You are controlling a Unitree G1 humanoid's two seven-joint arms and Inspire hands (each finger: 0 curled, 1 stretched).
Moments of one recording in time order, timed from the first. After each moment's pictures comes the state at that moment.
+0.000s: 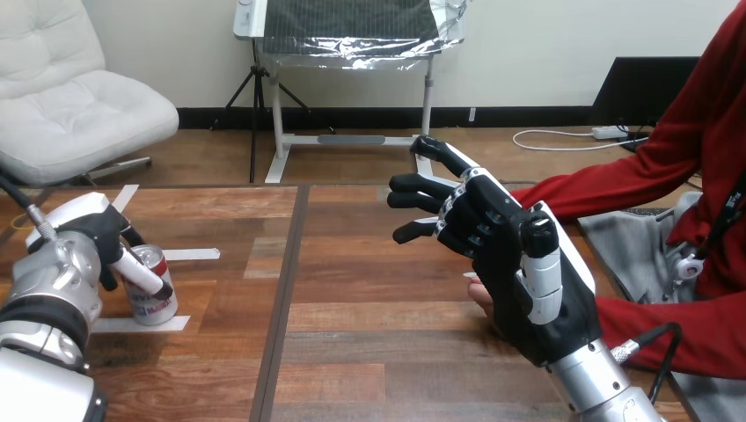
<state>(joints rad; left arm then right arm) -0.89 0.54 -0.38 1.33 0.56 0.11 -0.10 0.02 -0.09 0.04 0.07 0.30 -0.43 0.53</state>
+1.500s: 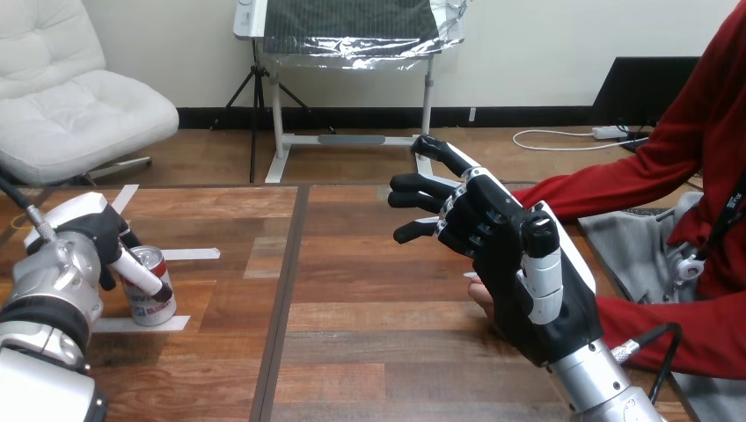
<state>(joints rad) -0.89 0.54 -0.38 1.33 0.55 0.12 -0.08 0.02 -0.09 0.04 0.07 0.30 -0.43 0.53</state>
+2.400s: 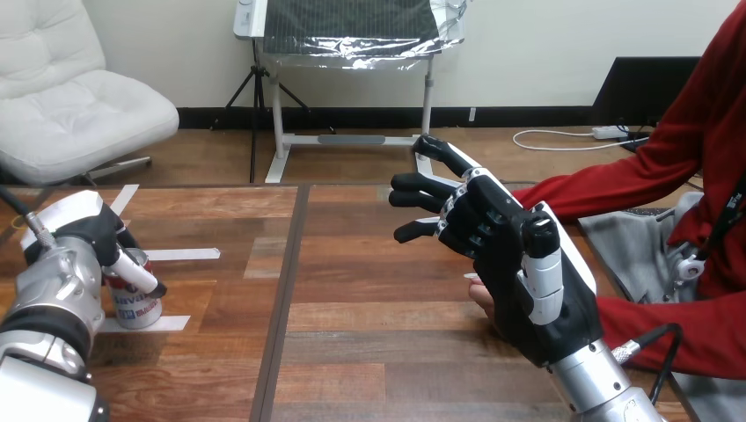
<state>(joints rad) -0.86 0.53 -0.37 1.33 0.55 0.10 0.01 0.02 -0.09 0.04 0.07 0.30 -0.43 0.53</state>
